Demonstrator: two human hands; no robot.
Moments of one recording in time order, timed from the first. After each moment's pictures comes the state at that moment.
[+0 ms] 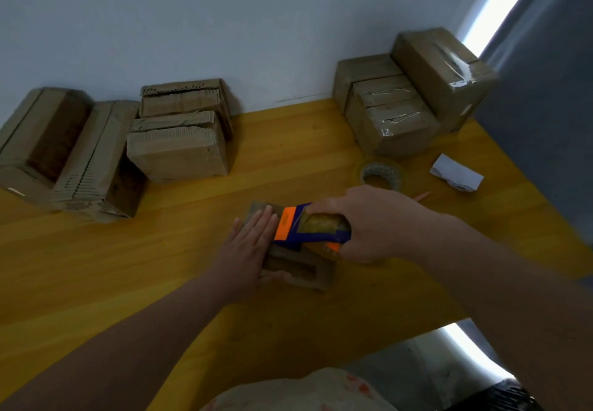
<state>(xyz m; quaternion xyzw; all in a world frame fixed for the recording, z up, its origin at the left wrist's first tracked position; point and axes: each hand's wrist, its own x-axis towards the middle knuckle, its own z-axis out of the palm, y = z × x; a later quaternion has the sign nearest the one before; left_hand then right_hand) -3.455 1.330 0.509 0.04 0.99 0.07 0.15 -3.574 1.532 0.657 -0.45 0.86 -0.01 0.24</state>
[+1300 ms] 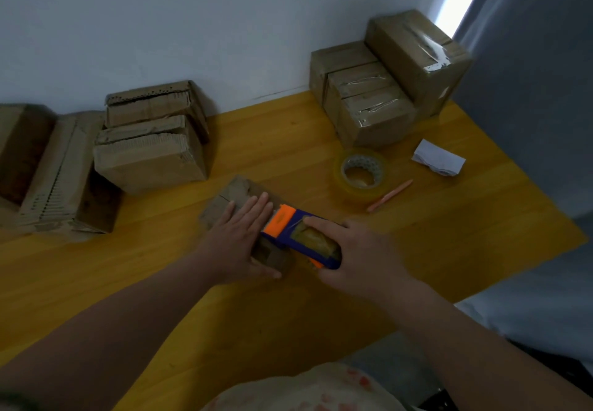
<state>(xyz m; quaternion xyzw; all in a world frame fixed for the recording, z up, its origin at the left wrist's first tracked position) -3.499 1.324 0.517 0.10 0.98 0.03 0.18 -3.539 1.570 0.571 -0.30 0.92 -0.18 0.18</state>
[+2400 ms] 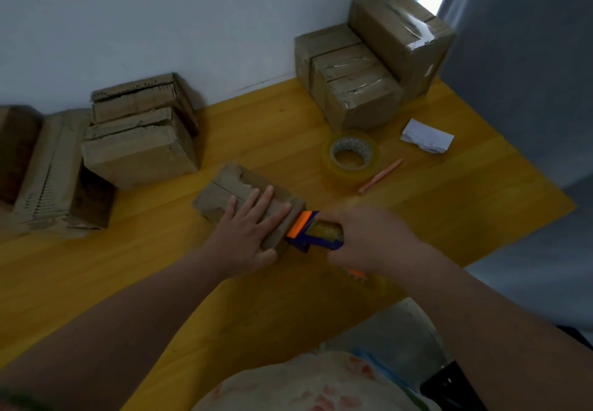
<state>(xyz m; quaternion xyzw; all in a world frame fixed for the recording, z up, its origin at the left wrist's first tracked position) -3.493 1.349 0.510 0.12 0.98 0.02 0.16 -3.544 1.583 0.599 -0.28 0.91 -0.10 0.28</state>
